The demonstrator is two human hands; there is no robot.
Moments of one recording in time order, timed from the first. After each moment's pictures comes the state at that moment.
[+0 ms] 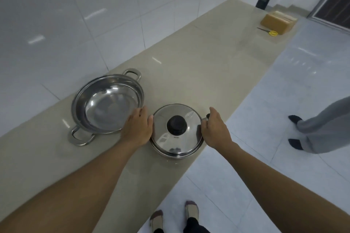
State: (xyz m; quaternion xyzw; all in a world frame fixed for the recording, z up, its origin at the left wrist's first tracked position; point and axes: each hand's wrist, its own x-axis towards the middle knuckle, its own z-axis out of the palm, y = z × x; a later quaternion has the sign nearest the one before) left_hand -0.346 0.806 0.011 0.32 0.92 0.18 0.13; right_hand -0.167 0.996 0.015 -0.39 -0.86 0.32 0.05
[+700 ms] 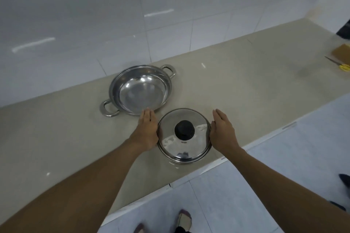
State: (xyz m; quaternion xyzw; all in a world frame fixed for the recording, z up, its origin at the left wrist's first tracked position) left_hand -0.295 0.785 0.013 0.18 0.95 0.15 0.21; right_hand -0.200 1.034 0.006 -0.18 -0.95 0.27 0.03
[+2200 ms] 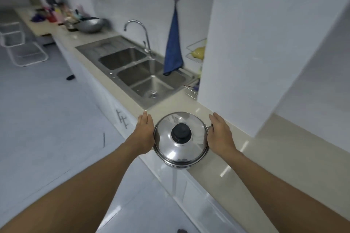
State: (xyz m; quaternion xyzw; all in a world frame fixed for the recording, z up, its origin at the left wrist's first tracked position) left_hand 0.050 0.030 0.082 -0.39 0.89 0.23 -0.02; right_hand -0.155 0.208 0.084 0.38 -0.87 0.30 -0.09
